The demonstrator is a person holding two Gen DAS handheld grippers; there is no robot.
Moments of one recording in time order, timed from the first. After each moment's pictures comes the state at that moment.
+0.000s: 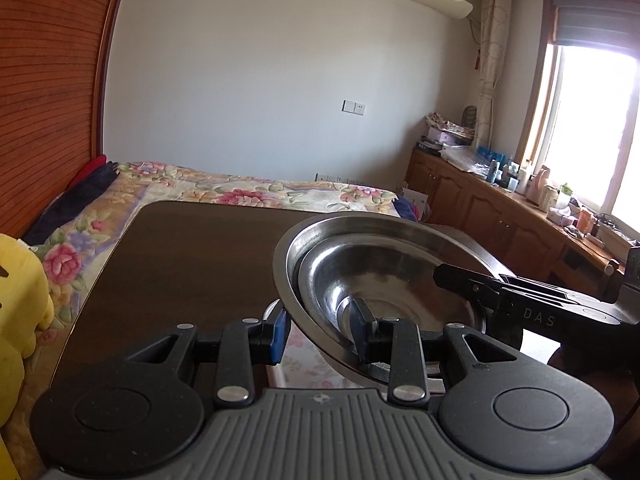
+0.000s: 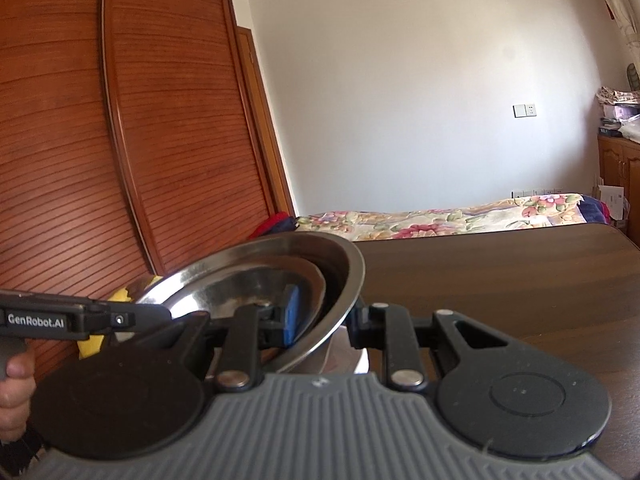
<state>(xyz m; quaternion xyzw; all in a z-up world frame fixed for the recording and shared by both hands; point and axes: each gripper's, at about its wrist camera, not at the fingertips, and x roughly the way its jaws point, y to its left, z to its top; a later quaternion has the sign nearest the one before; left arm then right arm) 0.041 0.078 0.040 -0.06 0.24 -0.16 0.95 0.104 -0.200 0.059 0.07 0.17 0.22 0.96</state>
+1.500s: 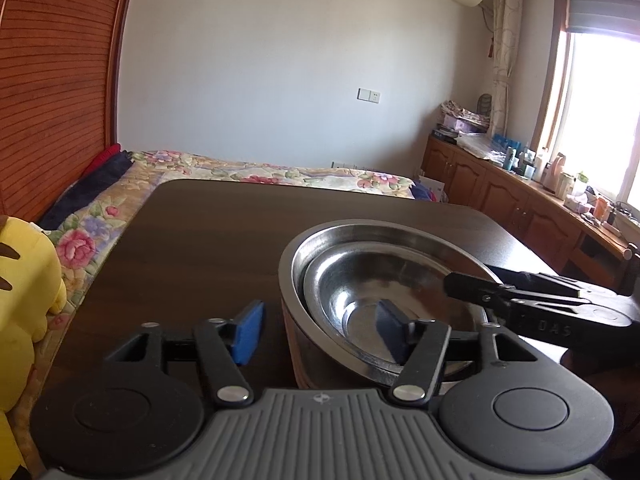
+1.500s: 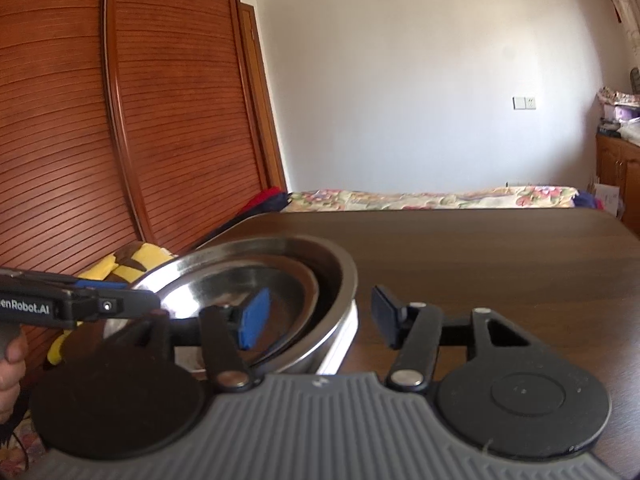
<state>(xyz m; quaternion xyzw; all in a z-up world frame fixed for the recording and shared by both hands) 0.035 0.075 0.022 -0.05 0.26 -0.13 0.96 0.101 -0.190 0.047 0.04 0.19 0.21 0.96</state>
